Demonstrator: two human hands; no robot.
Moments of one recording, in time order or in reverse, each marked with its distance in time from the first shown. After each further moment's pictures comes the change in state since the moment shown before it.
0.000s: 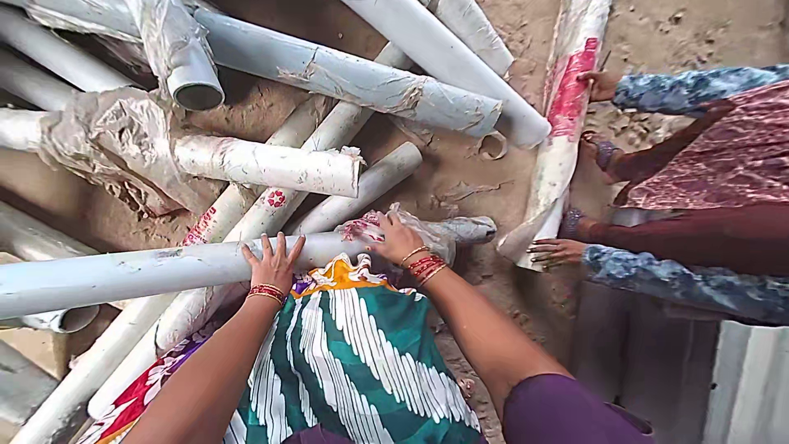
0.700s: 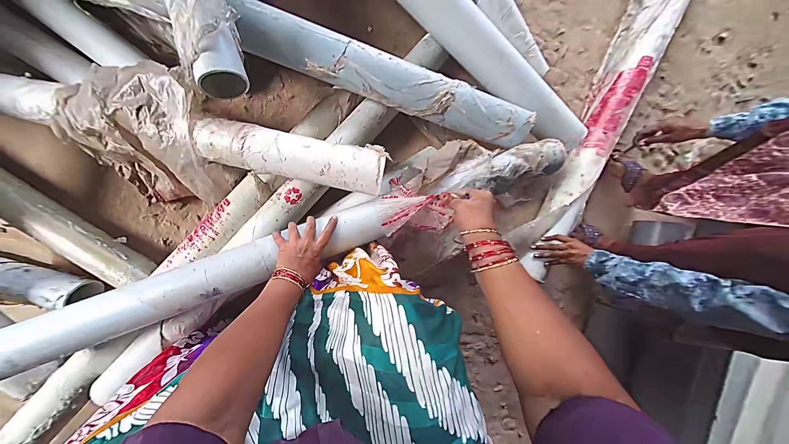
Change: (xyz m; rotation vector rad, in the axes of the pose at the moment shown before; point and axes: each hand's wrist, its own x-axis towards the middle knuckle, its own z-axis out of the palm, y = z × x) left_hand 0.021 0.015 -0.022 -0.113 0.232 0.131; right_hand 0.004 0.021 -0.087 0.531 0.455 0.323
